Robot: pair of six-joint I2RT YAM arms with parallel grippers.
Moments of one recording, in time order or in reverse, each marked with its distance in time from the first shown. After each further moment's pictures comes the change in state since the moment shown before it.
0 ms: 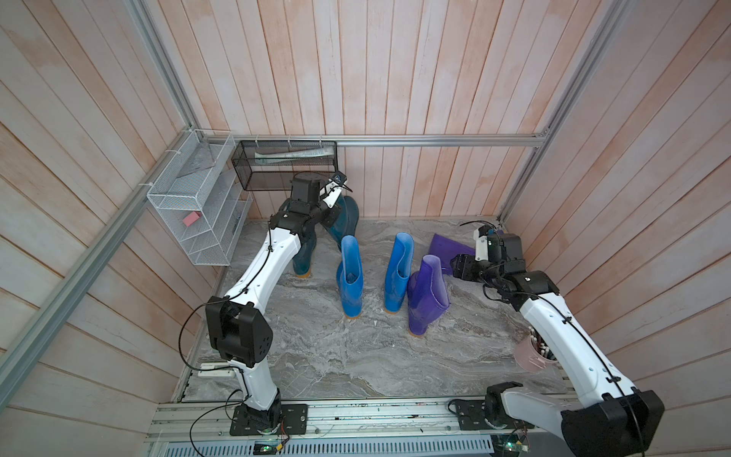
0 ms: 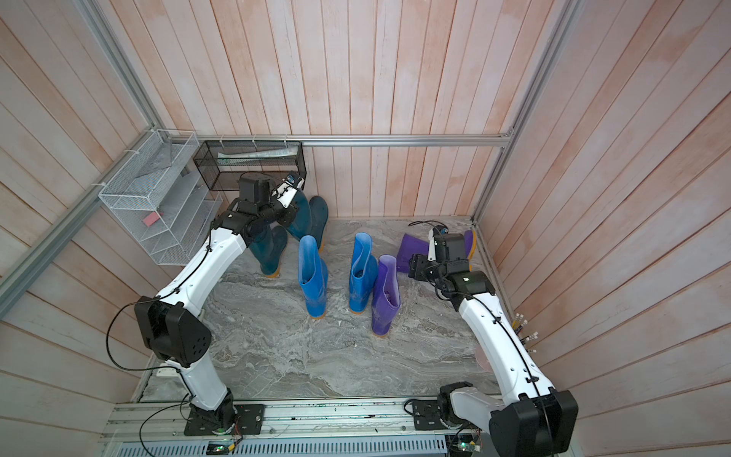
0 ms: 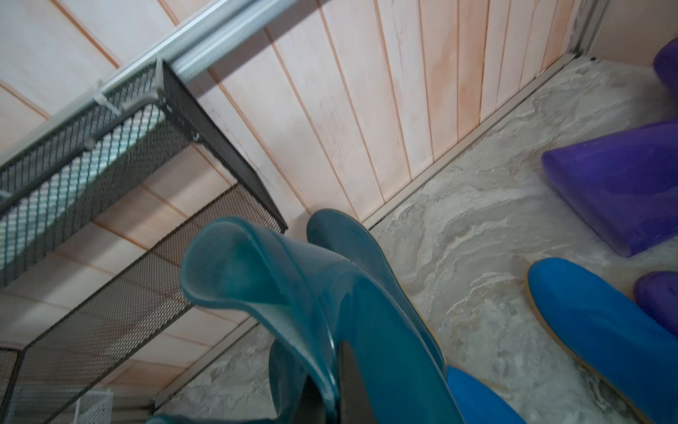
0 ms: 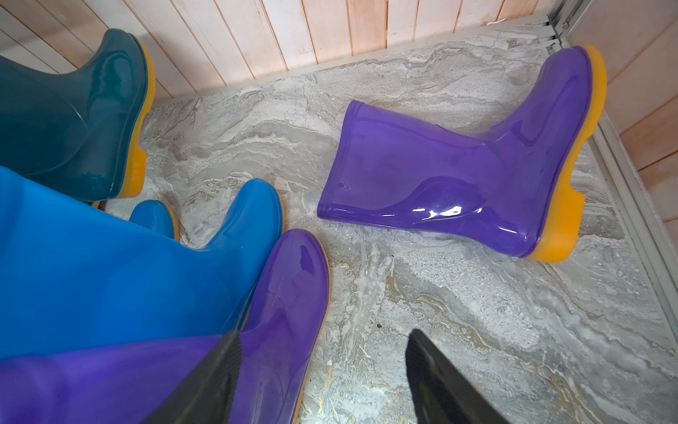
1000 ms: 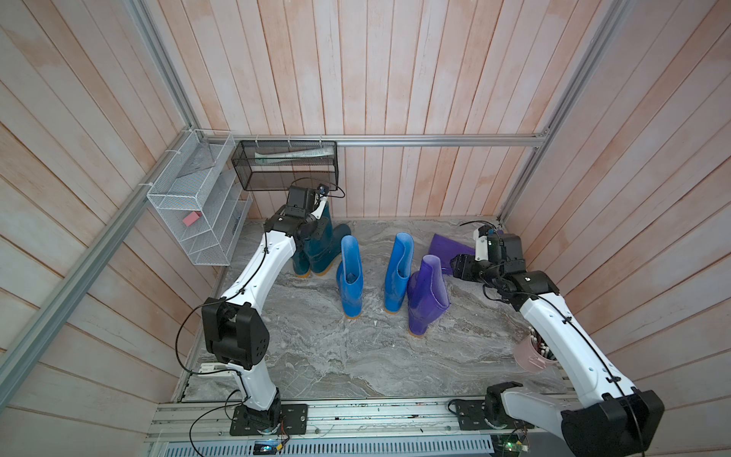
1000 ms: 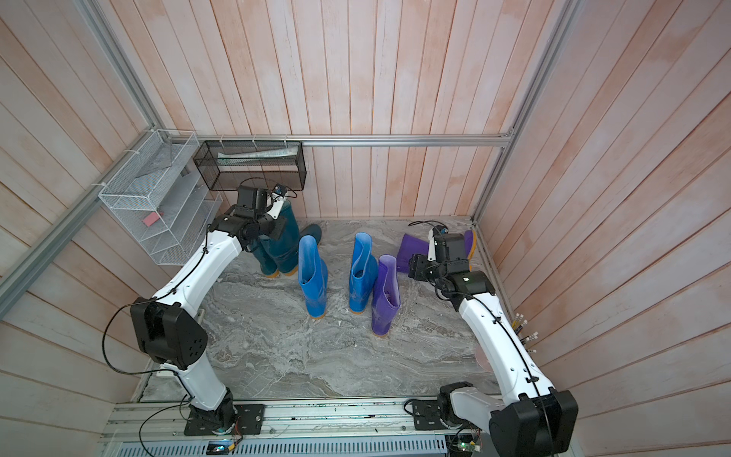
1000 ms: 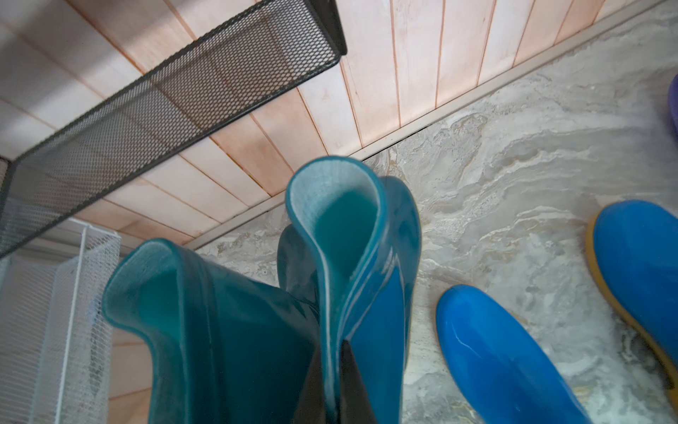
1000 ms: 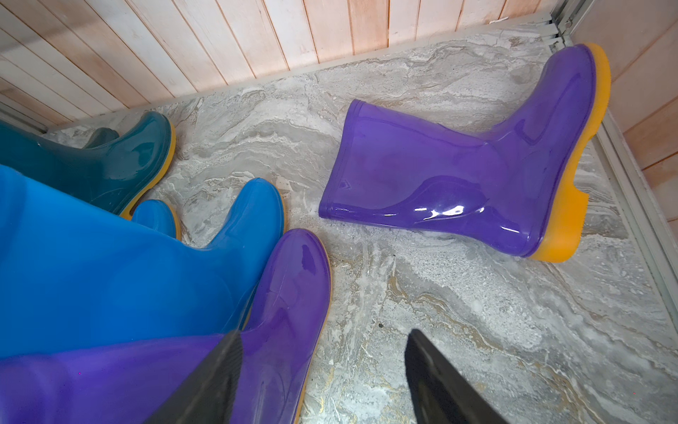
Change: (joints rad) left arm 0.030 -0.035 -0.077 -0.174 -0.175 -0.210; right arm 0.000 0.000 0.000 -0.001 -0.008 0.002
